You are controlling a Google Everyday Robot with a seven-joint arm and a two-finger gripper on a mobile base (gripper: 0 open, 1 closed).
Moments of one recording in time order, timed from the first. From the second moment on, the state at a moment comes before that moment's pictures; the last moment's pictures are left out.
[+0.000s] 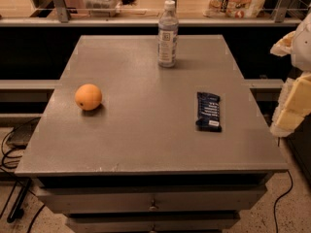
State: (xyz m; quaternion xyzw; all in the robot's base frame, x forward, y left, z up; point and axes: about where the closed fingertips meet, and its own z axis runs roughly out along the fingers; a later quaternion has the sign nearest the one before) arm 0.438 -0.217 0.976 -0.60 0.78 -0.03 0.16
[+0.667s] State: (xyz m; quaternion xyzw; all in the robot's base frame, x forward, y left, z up) arm 0.451 -0.215 0.980 -0.59 0.78 -0.01 0.19
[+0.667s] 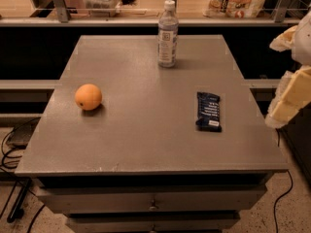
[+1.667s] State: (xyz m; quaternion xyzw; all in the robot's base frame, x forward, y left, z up) arm 0.523 -0.193 1.008 -0.56 0.74 0.08 0.36
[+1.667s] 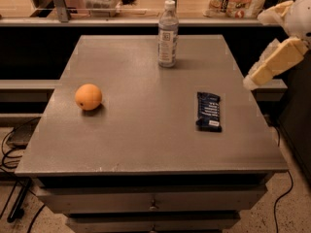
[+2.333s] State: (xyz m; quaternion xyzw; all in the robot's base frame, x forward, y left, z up) arm 0.539 -0.187 1.001 -0.54 0.74 0.10 0.39
